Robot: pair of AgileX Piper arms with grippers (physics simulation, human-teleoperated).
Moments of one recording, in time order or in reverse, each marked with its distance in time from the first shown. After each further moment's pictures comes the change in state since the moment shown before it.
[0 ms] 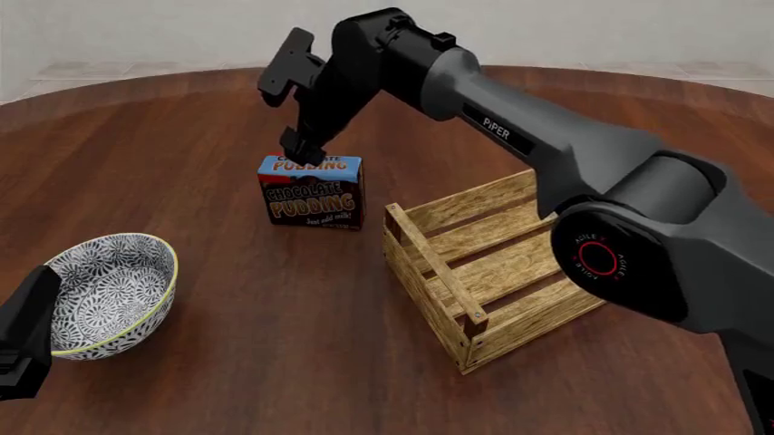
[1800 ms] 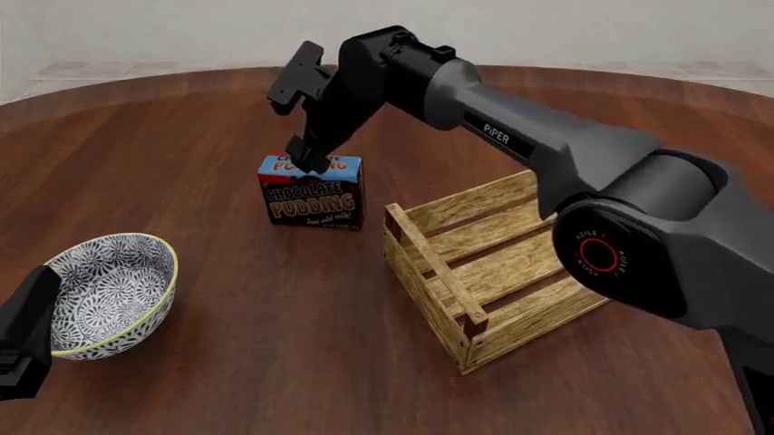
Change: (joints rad) left arm 0.000 0.000 0.000 0.000 0.000; right arm -0.016 0.003 0.063 -0.063 0.042
